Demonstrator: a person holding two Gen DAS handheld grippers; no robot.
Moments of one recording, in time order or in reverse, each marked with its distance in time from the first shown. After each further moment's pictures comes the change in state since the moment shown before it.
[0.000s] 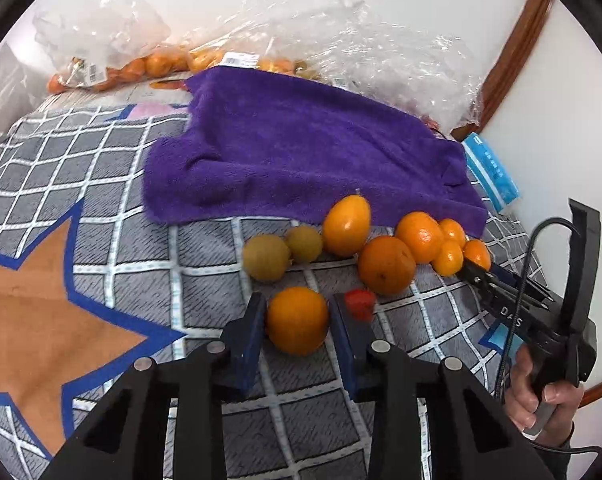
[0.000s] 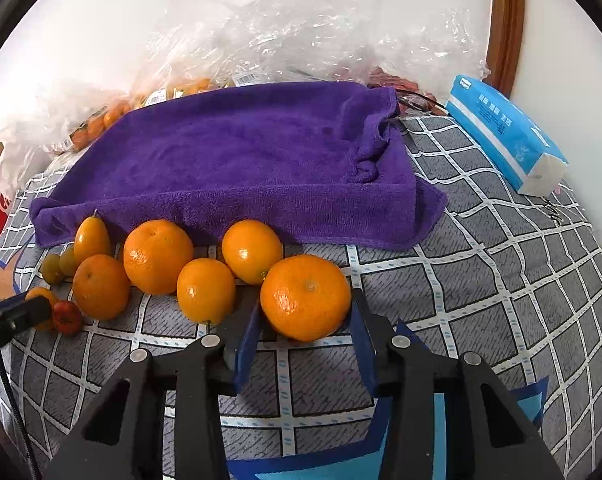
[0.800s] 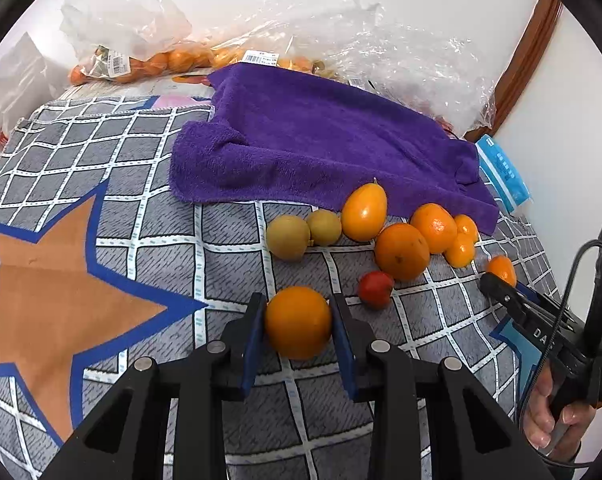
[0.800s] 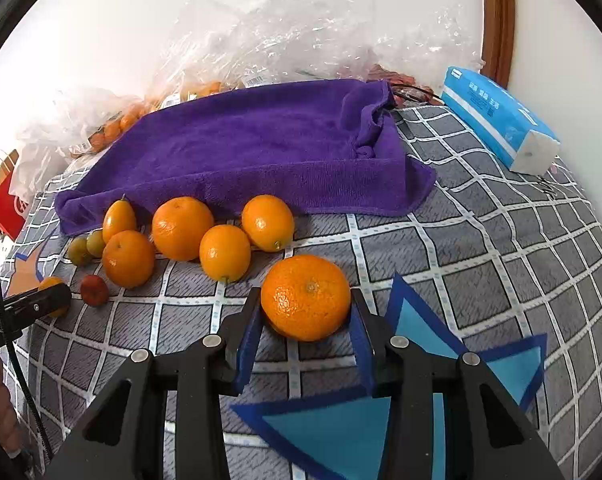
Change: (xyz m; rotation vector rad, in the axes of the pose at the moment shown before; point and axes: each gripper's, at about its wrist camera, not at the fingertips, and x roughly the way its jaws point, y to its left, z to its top) left arm -0.008 0.005 -0.013 -0.027 -0.015 0.047; right arm -0.024 -0.005 -0.020 0.033 -0.012 0.059
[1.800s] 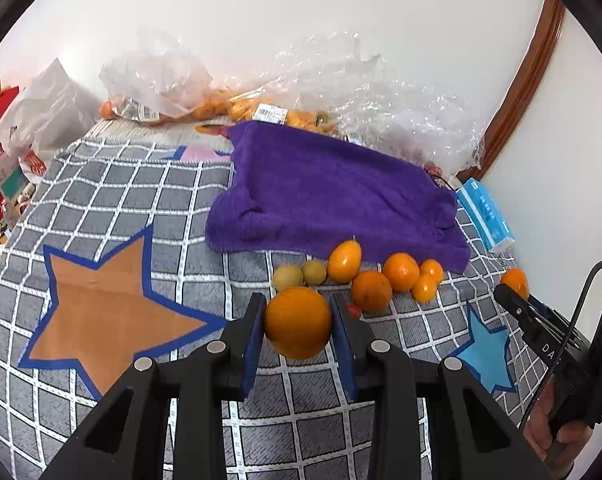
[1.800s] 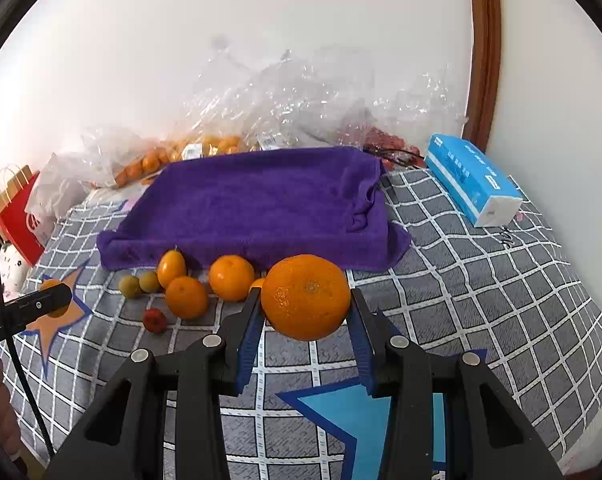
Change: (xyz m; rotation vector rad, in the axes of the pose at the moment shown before) left arm -0.068 -0.003 0.016 -0.037 -0.101 0.010; right arm -0.076 0.020 0.023 -0.010 -0.127 -0.032
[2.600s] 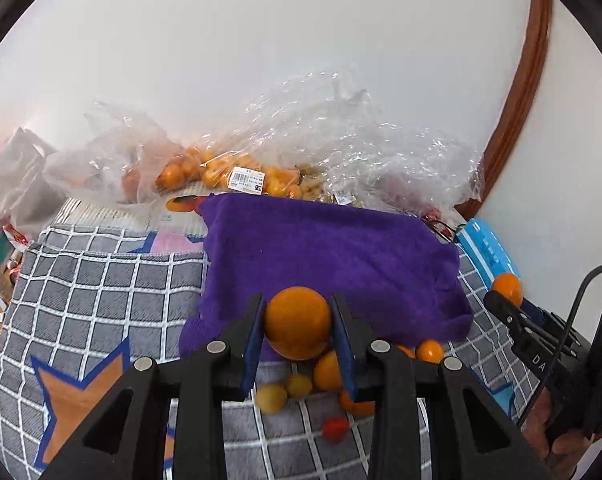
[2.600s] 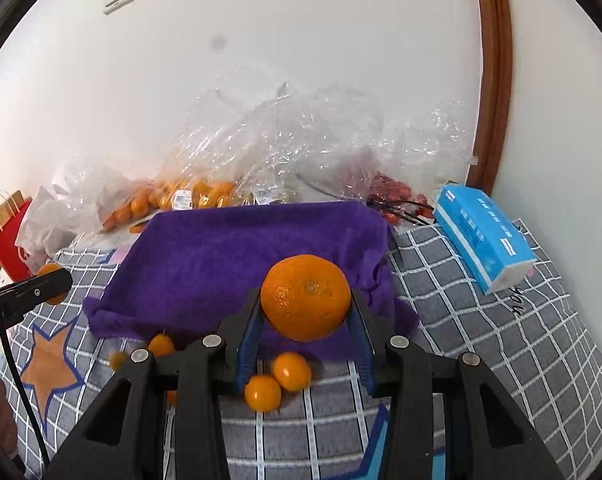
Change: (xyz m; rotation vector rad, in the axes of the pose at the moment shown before) left arm 0.034 -0.024 0.078 0.075 -0.097 0.006; right arm 0.039 0.003 0.064 0.005 -0.080 -0.004
